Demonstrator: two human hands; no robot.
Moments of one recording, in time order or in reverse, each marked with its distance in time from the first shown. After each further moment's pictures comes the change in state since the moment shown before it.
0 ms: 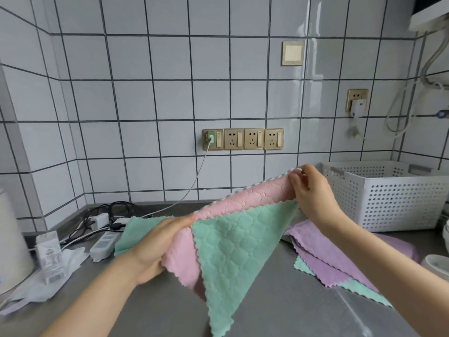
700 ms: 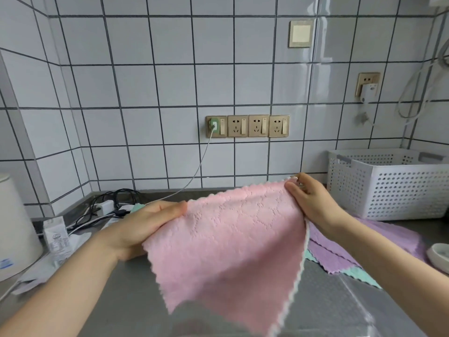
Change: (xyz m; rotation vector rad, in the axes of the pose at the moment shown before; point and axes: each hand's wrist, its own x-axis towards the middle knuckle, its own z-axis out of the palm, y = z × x) left_hand -0.008 0.012 -0.030 0.230 -0.145 0.047; right_hand -0.017 0.031 0.013 0.143 -0.246 0.094
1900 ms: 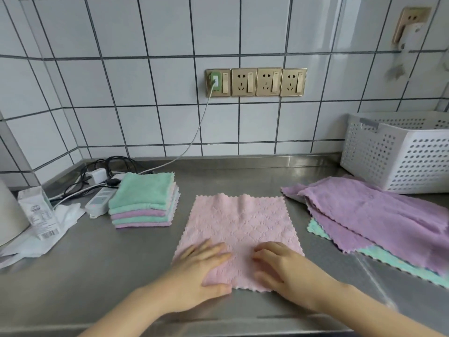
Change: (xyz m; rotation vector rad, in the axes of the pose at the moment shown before) left_hand 0.045 -0.169 0.059 1.132 -0.188 0.068; right_hand -0.091 0.123 0.081 -0.553 -0.672 -0.382
